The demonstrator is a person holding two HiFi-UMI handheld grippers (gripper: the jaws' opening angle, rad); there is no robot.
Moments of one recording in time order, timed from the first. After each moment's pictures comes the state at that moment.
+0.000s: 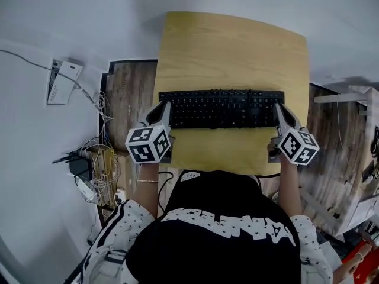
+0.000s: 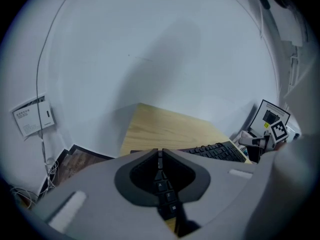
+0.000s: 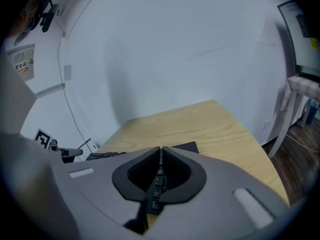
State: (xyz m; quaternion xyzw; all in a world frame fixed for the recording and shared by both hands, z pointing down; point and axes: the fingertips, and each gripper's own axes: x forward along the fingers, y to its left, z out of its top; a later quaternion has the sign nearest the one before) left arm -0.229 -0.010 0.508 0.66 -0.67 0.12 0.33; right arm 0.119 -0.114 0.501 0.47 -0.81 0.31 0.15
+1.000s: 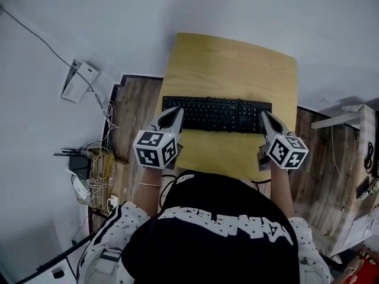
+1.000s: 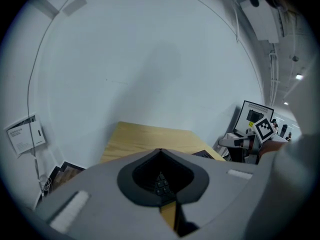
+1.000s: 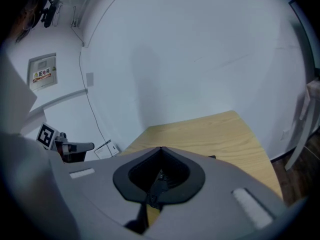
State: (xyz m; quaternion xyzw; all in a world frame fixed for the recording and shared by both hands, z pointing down) left arm -0.160 0.000 0.425 0.71 -0.64 0.09 0.26; right arm 0.092 -0.094 0.446 0.39 -0.87 0.28 0.12
